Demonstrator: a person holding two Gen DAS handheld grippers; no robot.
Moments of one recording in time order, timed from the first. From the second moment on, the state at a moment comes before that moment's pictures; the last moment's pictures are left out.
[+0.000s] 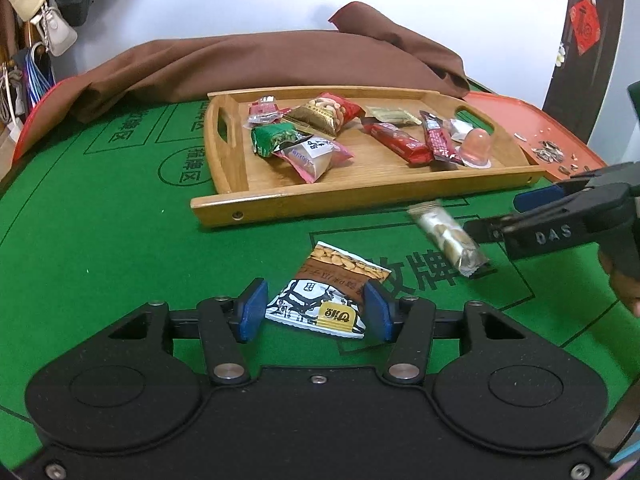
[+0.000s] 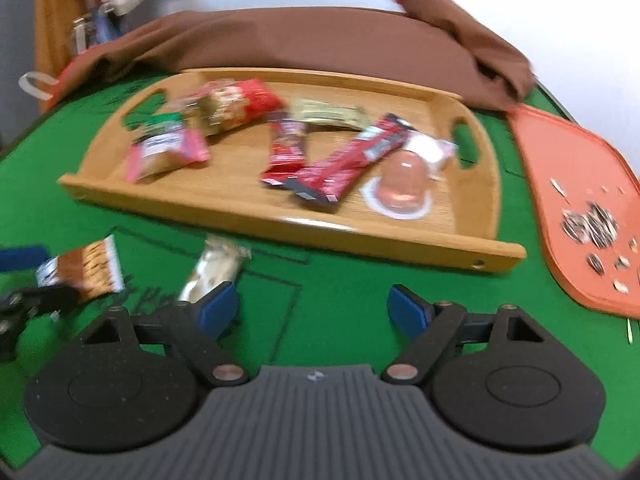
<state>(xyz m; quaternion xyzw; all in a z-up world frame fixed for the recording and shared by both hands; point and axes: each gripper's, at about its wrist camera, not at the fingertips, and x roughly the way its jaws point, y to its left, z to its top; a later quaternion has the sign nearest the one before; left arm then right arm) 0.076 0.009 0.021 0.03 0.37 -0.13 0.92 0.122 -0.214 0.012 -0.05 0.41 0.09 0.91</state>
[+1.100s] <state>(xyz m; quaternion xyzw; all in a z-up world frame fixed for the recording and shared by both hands) 0.080 0.011 0.015 0.04 0.36 -0.12 0.92 0.093 -0.171 0.007 -0.07 0.39 0.15 0.91</state>
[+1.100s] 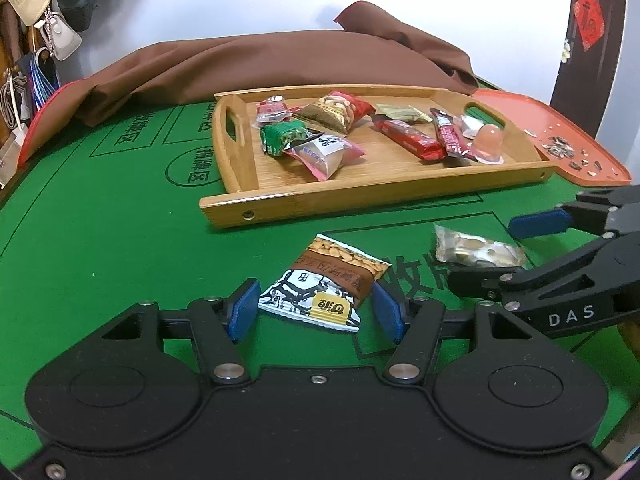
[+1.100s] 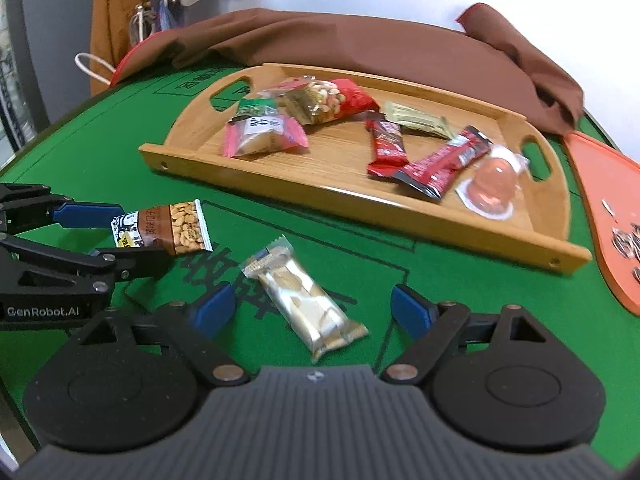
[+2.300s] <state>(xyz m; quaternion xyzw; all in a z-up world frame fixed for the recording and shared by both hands) 0.073 0.002 0.018 0.05 0.34 -0.13 0.93 0.085 -0.210 0.012 -0.02 0.38 0.10 0.92</state>
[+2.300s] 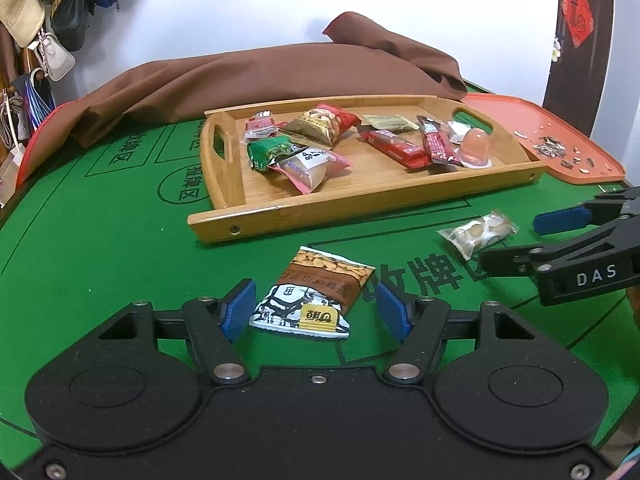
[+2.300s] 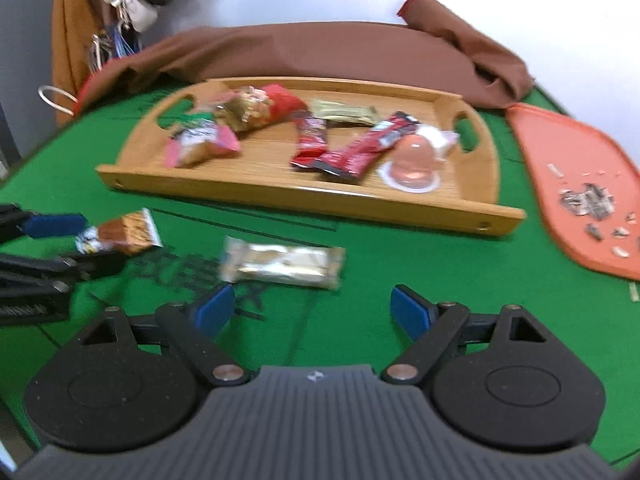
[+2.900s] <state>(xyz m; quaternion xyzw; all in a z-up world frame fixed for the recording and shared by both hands) 0.081 0.000 0.014 0.04 0.35 -0.14 0.93 0.098 -0.173 0.002 -0.04 0.37 0.08 0.92</state>
